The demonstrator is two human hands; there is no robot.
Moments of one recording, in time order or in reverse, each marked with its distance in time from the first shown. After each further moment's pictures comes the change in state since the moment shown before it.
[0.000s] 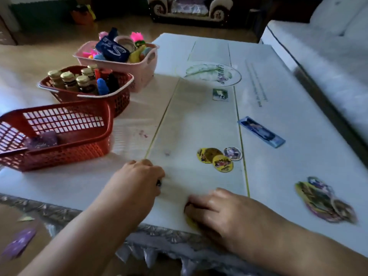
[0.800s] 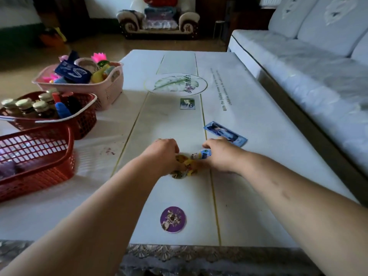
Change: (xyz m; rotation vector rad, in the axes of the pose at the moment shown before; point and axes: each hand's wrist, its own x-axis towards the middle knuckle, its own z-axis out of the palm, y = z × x) left_hand 0.105 0.093 -0.011 -0.236 -0.147 0.016; right_hand 0.026 0.115 -0.037 0.235 -0.034 0.950
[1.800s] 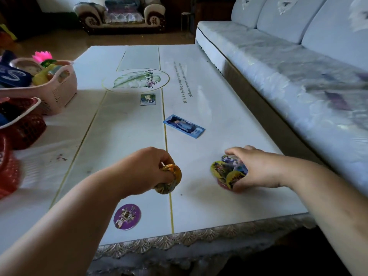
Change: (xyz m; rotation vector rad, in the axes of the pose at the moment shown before) left_hand -0.048 0.055 0.014 -0.097 -0.164 0.207; right_hand -0.113 0.126 -0.046 -0.070 -0.142 0.115
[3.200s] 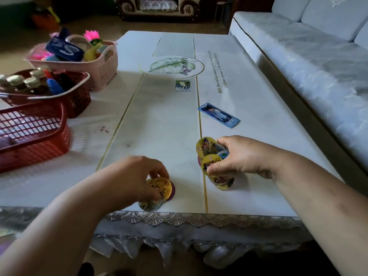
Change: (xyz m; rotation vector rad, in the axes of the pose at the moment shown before) left_hand -0.076 -0.068 -0.002 0.048 0.017 -0.103; right_hand 0.027 -0.097 0.023 0.463 -0.060 -0.218
